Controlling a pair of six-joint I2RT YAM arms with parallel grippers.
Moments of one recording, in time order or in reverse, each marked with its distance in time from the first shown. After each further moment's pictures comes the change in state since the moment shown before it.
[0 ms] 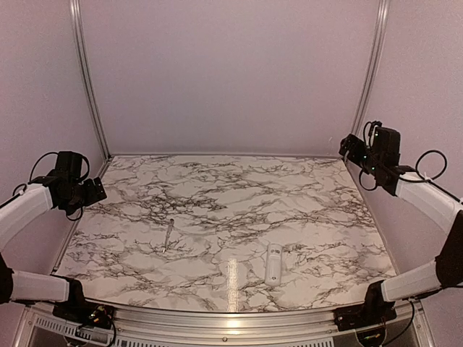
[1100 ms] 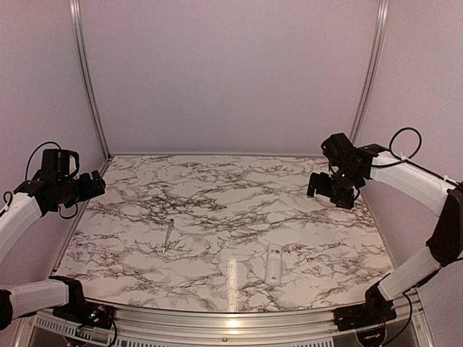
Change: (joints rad) left arm -0.003 -0.175 0.012 -0.016 0.171 0.122; right arm 0.333 0.192 0.242 -0.903 0.014 0.234
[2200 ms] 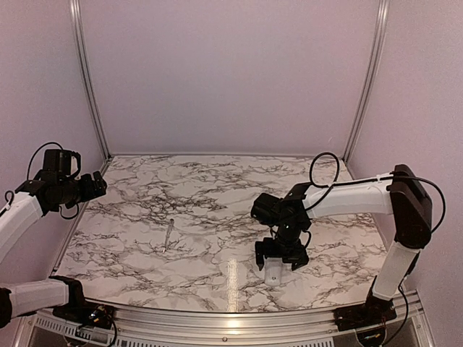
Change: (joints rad) left arm -0.011 0.012 -0.003 0.001 0.006 0.003; right arm 0.528 0.336 -0.037 -0.078 -0.270 0.254
